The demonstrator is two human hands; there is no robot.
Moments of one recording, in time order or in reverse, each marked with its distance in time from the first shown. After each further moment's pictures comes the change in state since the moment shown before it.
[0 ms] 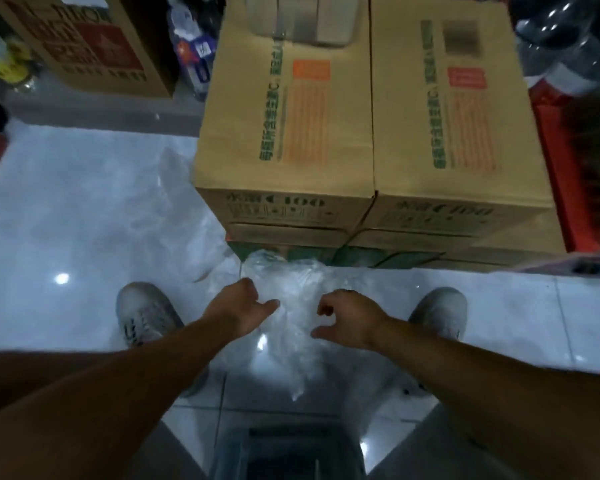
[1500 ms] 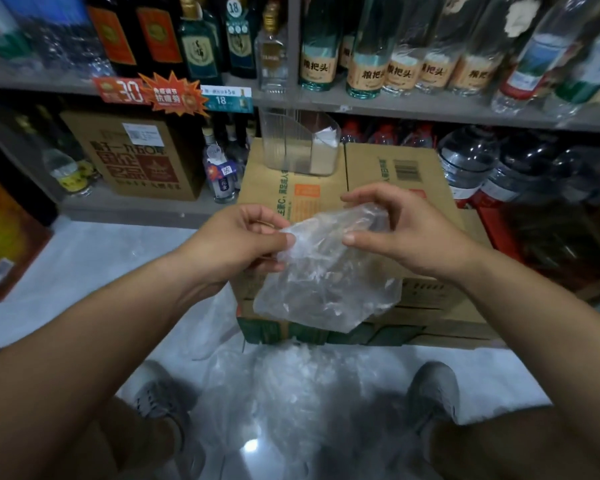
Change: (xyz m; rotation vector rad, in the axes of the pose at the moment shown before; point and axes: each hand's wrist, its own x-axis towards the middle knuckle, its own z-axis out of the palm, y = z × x) left_hand -0.123 0.115 -0.212 -0.974 0.085 0.425; right_hand -0.131 -0.088 -0.245 0.467 0.573 -0.438
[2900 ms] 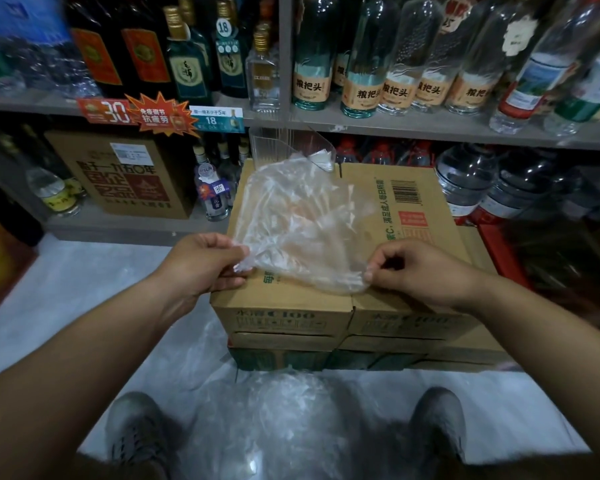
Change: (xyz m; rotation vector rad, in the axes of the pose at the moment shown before) left_hand 0.067 -0.031 -0.040 -0.048 0.224 -0.134; right_hand 0.023 0.054 -0.022 -0.130 -0.168 0.225
